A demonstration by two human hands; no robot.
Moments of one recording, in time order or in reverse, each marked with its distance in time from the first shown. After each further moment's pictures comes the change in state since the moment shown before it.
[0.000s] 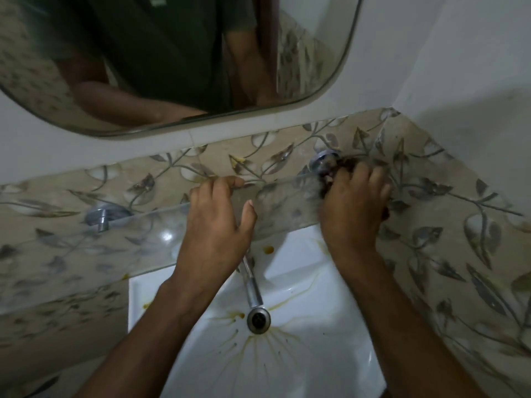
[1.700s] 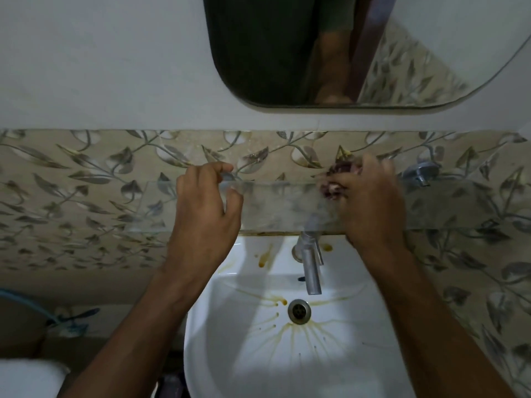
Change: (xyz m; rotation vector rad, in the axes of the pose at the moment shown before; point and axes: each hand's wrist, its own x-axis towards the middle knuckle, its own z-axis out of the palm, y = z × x) left_hand -0.050 -0.096 -0.097 0.000 0.291 -0.196; right_hand -0.037 -0.091 -0.021 0.280 -0.052 -0.435
